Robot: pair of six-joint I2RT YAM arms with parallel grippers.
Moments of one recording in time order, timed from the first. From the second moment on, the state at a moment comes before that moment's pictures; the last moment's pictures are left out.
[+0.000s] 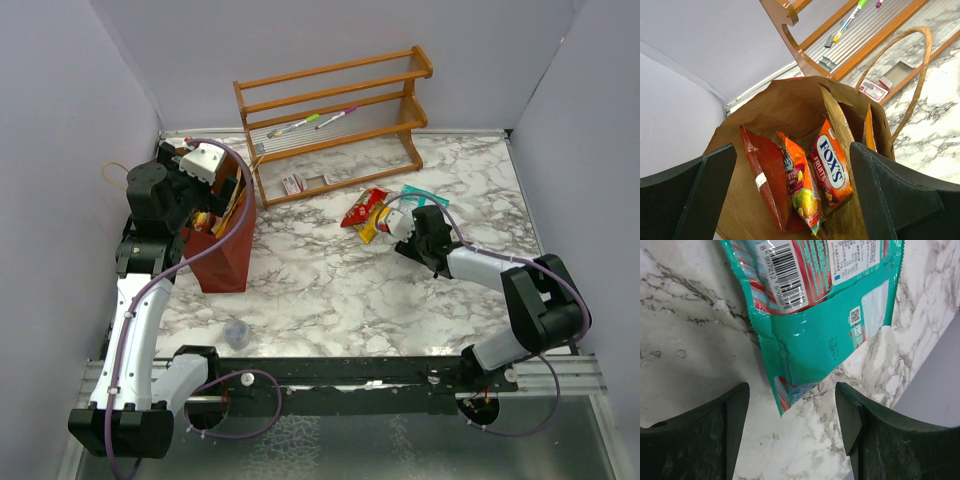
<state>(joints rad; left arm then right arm) -0.04 0.95 1.10 -0.35 0.22 0.42 0.37 1.51 0.65 0.05 0.29 -0.83</state>
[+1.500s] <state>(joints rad) -0.20 1.01 1.25 -0.53 0.59 0.40 0.36 1.12 0.89 -0.50 -0.06 -0.78</state>
